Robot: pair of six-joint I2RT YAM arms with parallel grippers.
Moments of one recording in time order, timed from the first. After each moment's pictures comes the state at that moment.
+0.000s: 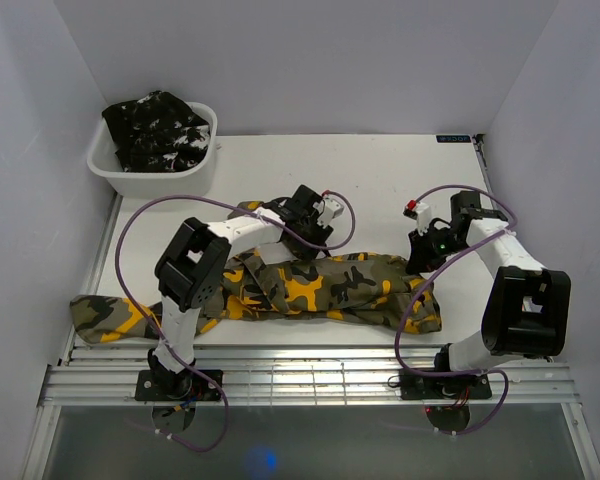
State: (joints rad) left arm -0.70 2.03 1.43 -0.41 0.11 0.09; right arm -0.06 1.48 0.97 -0.84 -0.64 -0.70
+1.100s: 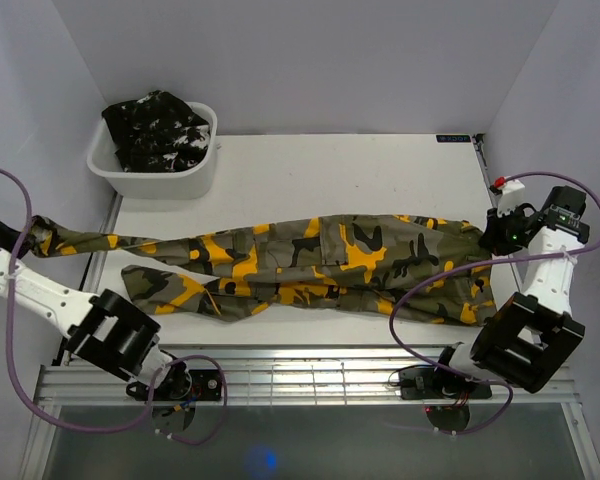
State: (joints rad) left arm 1.14 1.36 1.47 -0.80 0.63 0.05; right arm -0.54 1.32 1.11 -0.84 -0.59 -0.80
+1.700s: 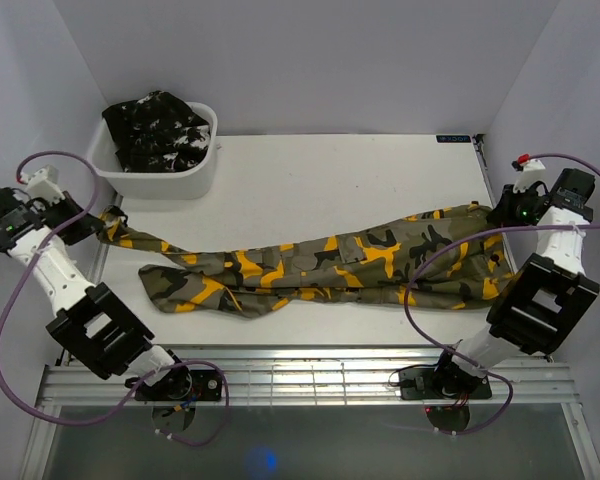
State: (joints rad) left arm 0.89 1.44 1.37 -0.84 0.79 0.23; right arm -0.55 1.53 1.23 -0.65 -0.66 -0.57
